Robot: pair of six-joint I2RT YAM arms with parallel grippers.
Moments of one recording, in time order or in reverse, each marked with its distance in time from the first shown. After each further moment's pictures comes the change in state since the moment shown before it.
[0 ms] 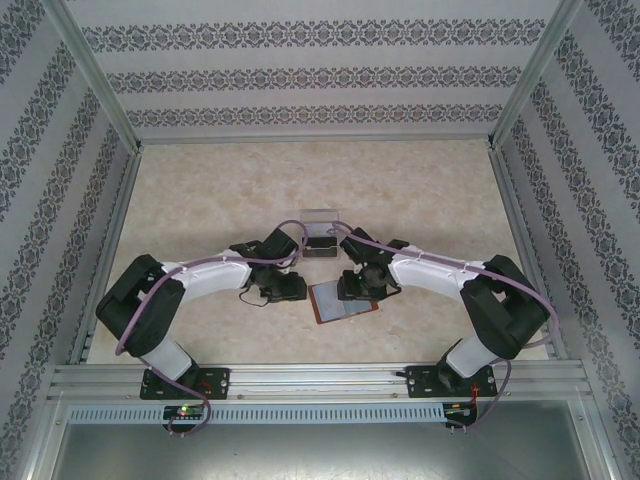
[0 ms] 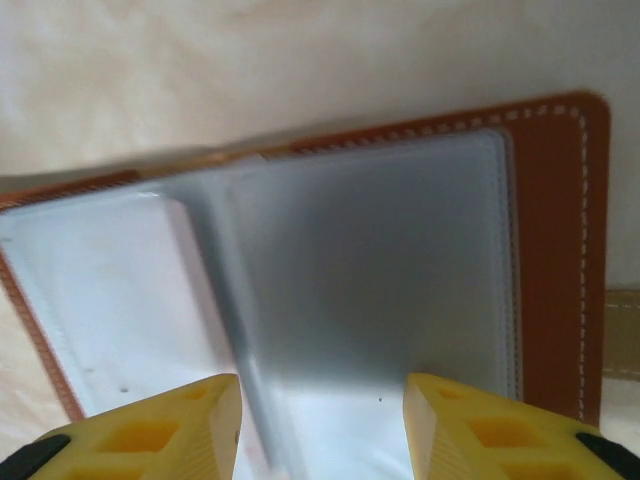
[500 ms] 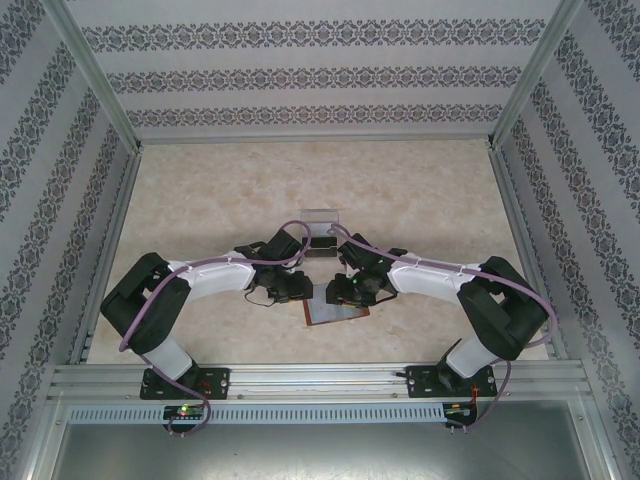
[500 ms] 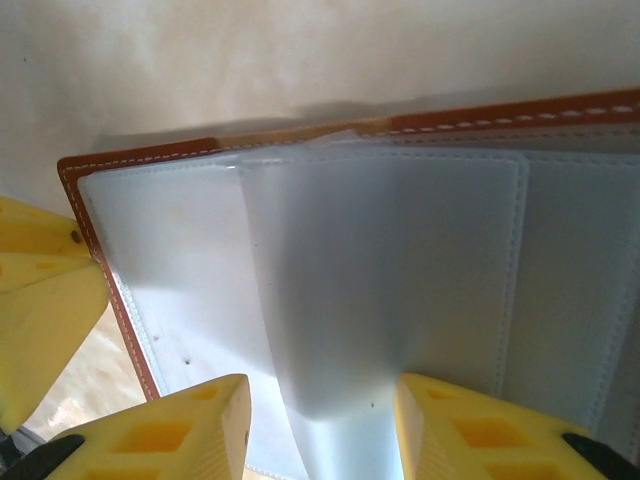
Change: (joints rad) left arm -0.018 0.017 0.000 0.080 0.038 -0.074; right arm 0.033 -0.002 -0.055 0.167 -0.148 0.105
